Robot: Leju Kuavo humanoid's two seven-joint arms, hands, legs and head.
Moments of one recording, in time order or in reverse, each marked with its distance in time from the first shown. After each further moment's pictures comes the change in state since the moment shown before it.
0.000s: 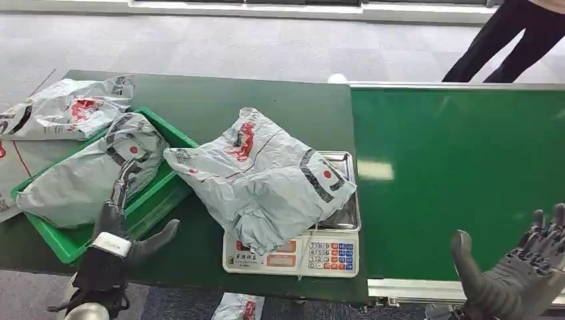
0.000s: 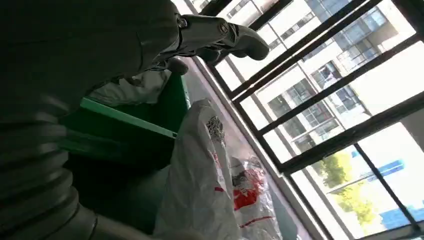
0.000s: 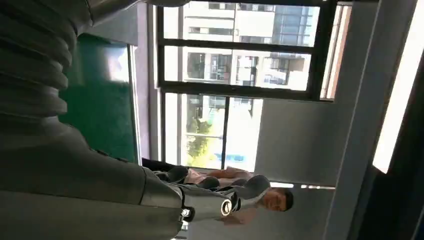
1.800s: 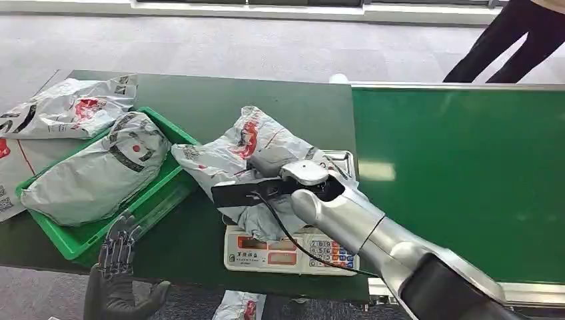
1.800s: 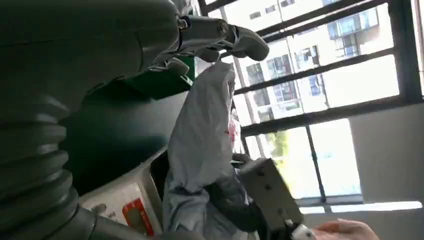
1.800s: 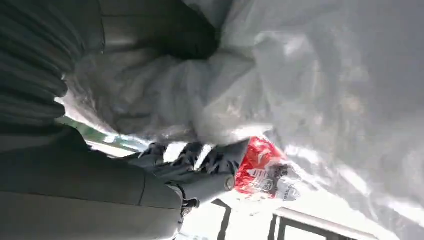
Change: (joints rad) left arm 0.315 -0.164 0.095 -0.109 0.261 -0.177 -0.287; right arm -1.165 0.183 0.791 1.177 0.597 0.984 0.791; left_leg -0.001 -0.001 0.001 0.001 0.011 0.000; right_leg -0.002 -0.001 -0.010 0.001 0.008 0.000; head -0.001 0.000
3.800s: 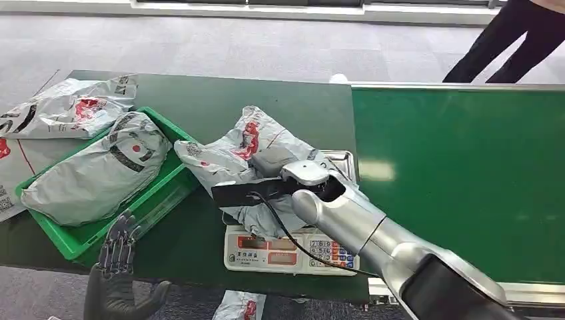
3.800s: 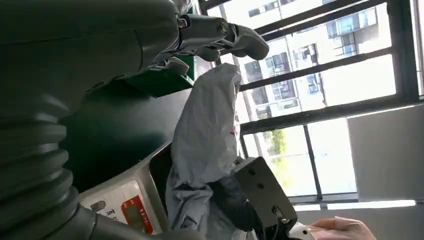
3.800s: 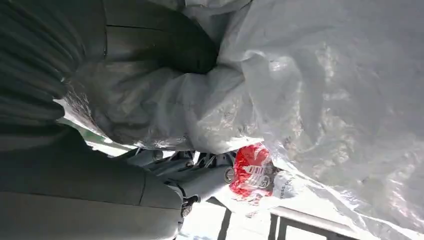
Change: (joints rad) left arm 0.029 -0.004 -0.001 0.002 0.043 -0.017 -0.025; right arm -0.058 -0.002 0.013 0.021 0.086 0.080 0.081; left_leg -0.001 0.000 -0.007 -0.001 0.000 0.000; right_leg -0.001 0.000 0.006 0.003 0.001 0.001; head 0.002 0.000
